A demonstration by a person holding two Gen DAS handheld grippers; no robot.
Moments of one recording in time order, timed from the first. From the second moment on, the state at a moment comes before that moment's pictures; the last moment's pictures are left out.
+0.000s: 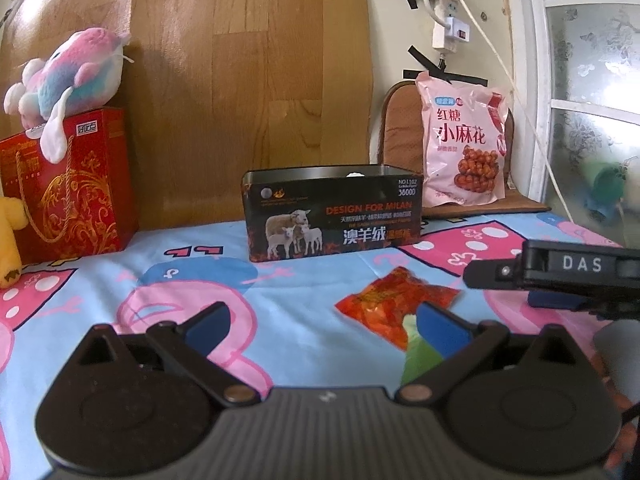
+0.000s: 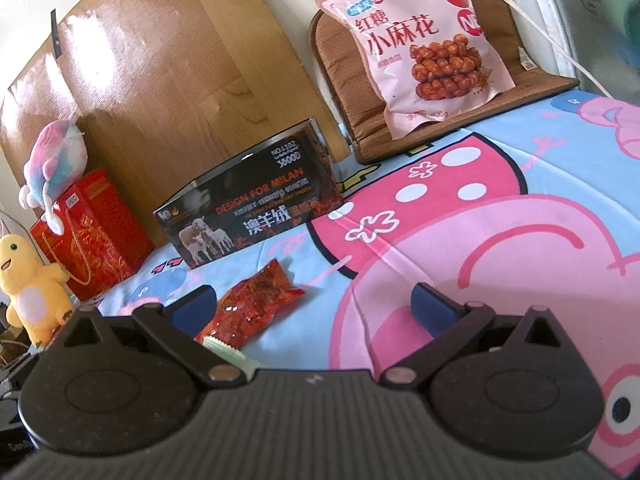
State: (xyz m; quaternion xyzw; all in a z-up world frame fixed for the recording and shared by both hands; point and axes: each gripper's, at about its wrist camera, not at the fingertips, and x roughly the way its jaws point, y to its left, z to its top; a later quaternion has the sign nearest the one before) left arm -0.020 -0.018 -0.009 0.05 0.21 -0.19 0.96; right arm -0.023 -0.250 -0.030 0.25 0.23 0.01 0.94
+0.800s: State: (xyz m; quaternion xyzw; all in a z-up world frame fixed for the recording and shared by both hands) left arm -0.003 -0.005 -0.011 0.00 0.25 -0.17 0.95; right arm -0.018 -0.223 -0.027 0.15 0.28 0.10 0.94
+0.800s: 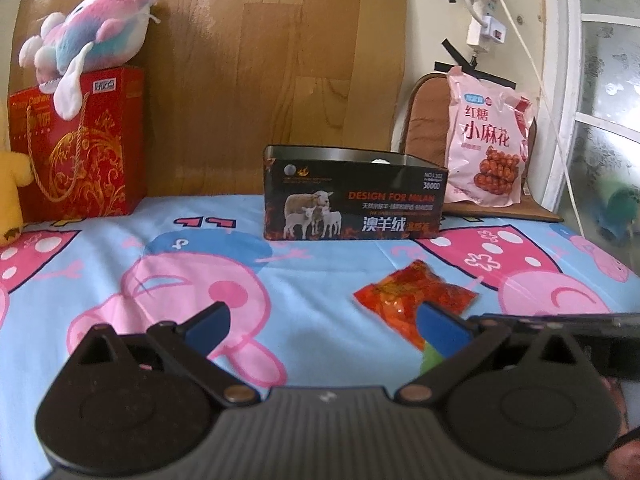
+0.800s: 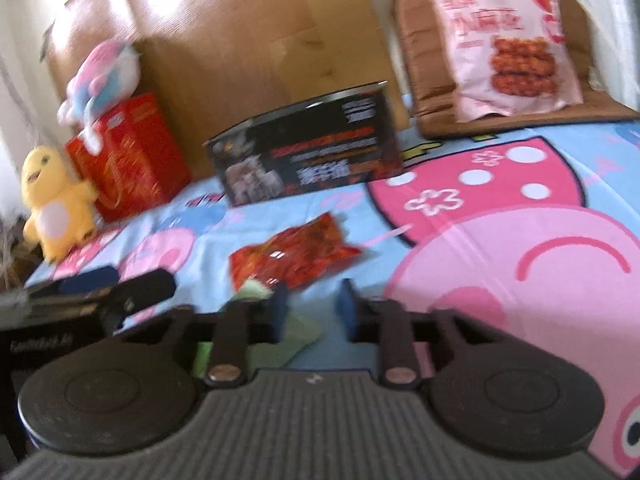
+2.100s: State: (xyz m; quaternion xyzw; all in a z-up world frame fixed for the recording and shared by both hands) left arm 0.010 0.010 -0.014 -0.05 0.29 -0.17 0.94; right arm -0.040 -0.182 -0.020 0.07 0.29 0.20 0.93
